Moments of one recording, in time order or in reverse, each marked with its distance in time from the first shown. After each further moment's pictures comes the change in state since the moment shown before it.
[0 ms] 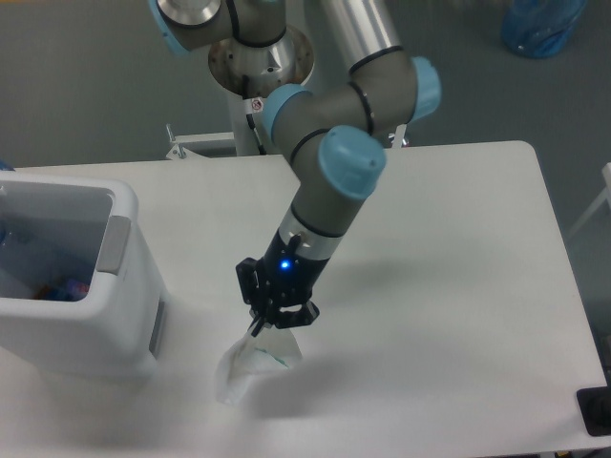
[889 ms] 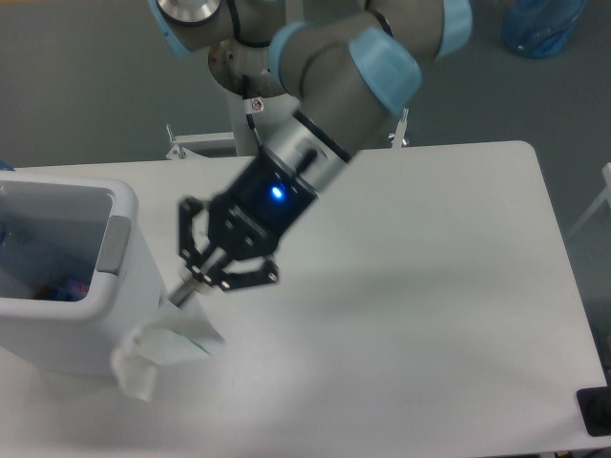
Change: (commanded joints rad) arm -0.072 0.215 0.026 0.006 -0.315 -0.379
